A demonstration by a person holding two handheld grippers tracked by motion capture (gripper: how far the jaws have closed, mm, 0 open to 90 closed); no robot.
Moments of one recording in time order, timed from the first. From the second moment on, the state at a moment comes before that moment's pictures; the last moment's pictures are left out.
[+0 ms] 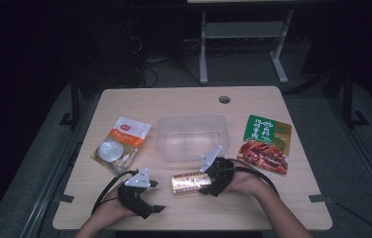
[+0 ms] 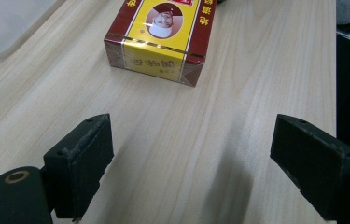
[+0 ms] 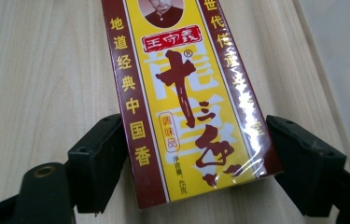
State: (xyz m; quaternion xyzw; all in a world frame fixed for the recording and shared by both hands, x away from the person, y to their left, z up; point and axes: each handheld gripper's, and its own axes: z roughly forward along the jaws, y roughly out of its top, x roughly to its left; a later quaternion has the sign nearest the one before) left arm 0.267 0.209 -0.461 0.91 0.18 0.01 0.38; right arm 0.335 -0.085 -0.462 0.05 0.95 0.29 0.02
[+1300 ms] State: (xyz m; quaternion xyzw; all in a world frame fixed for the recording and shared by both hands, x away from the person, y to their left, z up) left arm 0.267 0.213 -0.456 0.91 0.17 0.01 0.38; right arm 0.317 -0.116 -0.446 0.10 0.93 0.35 0.02
